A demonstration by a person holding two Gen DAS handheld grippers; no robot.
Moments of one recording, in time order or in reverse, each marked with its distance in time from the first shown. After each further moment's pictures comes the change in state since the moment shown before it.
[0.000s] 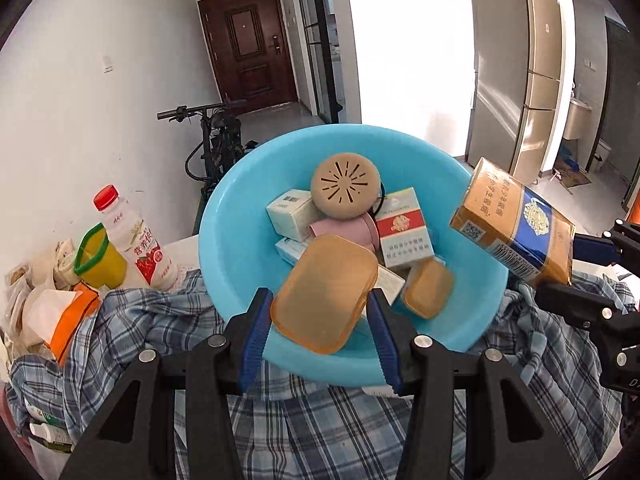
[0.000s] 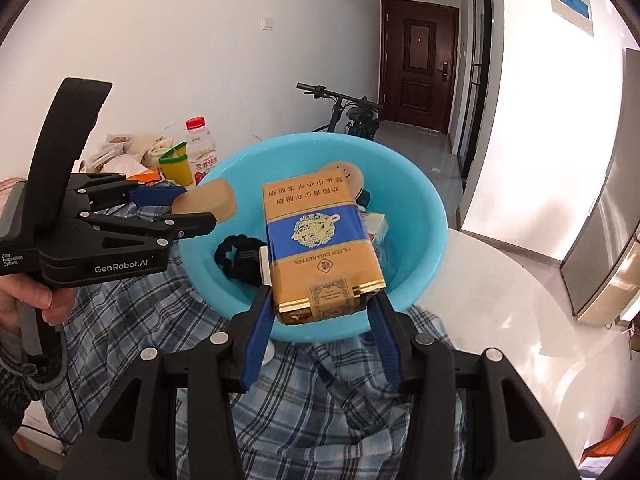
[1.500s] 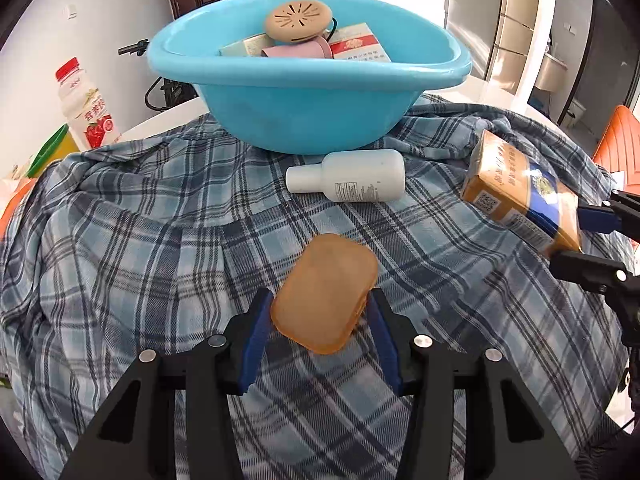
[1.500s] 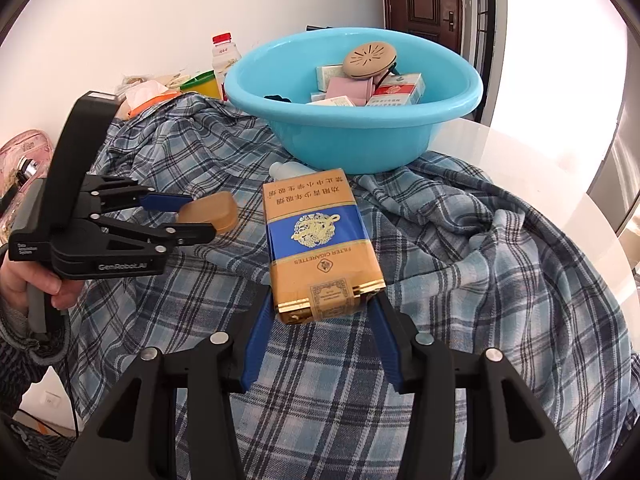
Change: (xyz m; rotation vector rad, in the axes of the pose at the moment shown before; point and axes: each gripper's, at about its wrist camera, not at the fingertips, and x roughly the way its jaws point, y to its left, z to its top) left arm 0.013 -0.016 -0.161 0.037 0.201 -0.132; right arm -0.005 0.049 -0.138 0.054 0.165 0.055
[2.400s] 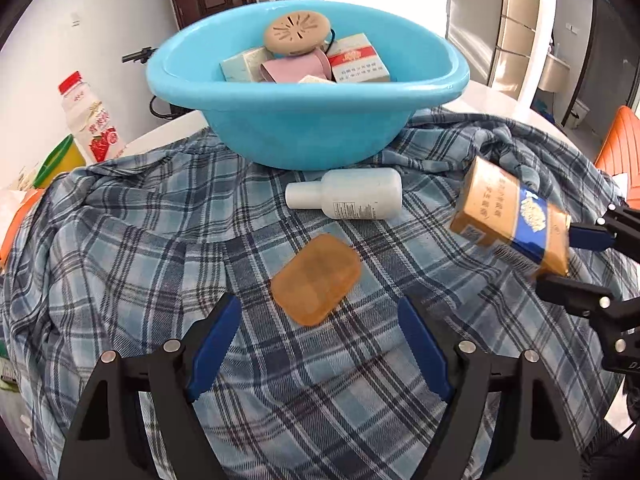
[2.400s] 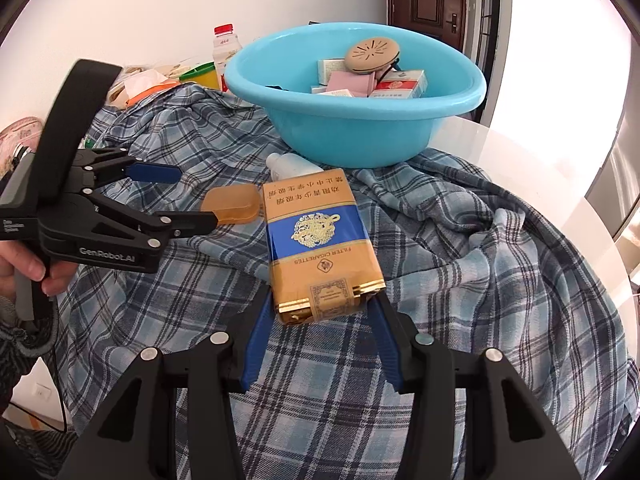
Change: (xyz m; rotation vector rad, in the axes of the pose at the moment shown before) left arm 0.013 0.000 0.018 0.022 -0.003 0.016; right arm 0.009 0.003 -0.001 -0.025 0.020 -0.026
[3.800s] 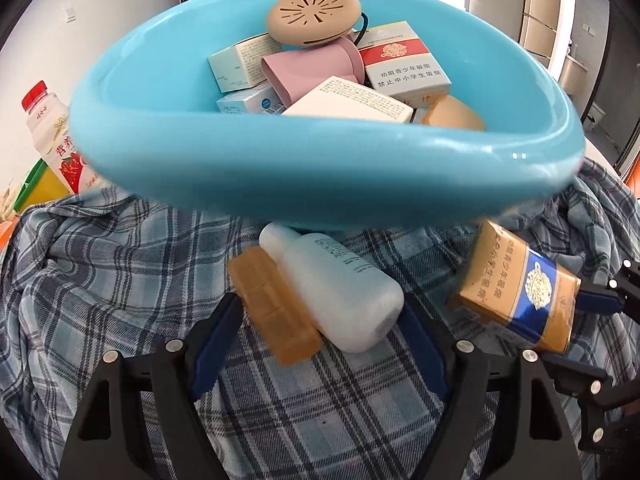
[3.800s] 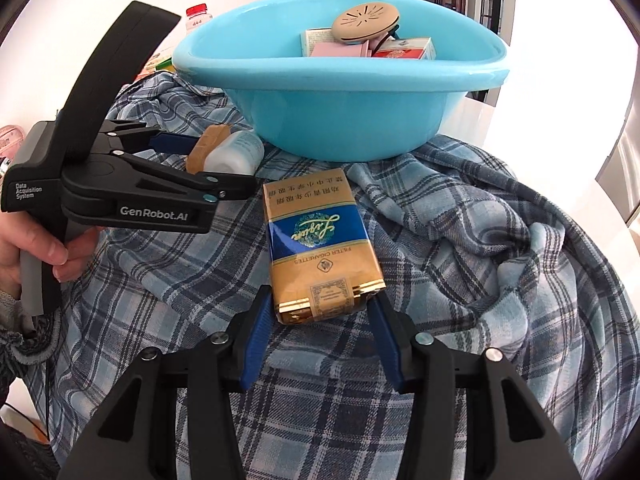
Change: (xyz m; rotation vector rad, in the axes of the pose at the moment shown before) left arm 0.063 0.008 0.071 -0.035 0.016 0.042; right arm 0.056 -0.018 0.027 0.016 0.058 0.008
